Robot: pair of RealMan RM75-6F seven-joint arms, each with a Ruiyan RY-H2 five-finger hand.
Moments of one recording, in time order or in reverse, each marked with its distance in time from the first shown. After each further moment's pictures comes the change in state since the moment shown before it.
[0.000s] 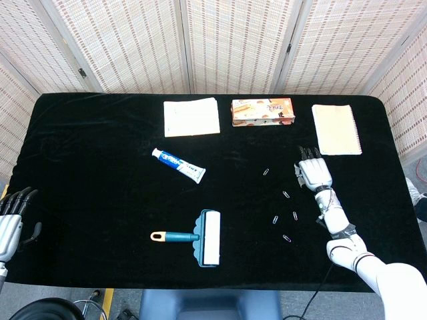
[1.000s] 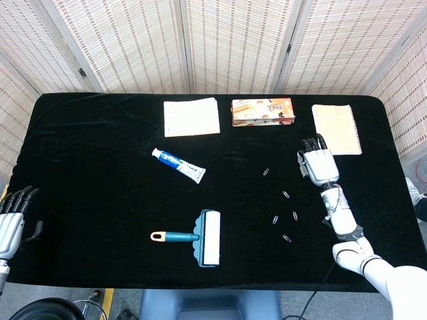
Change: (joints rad) left arm -0.013 -0.010 -0.006 0.005 -0.017 -0.020 0.015; right arm -0.037 0.052 0.006 -0.070 -0.084 0.242 0.031
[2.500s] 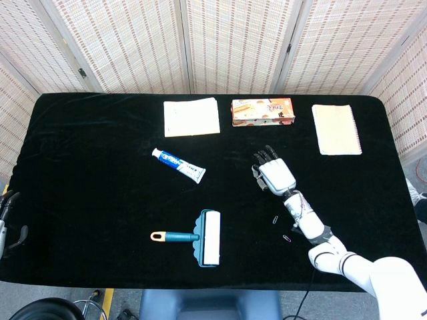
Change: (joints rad) left arm 0.066 0.008 -0.004 0.006 -0.008 0.079 -0.039; right arm 0.092 -0.045 -0.043 -0.144 -0.091 -0.022 0.038
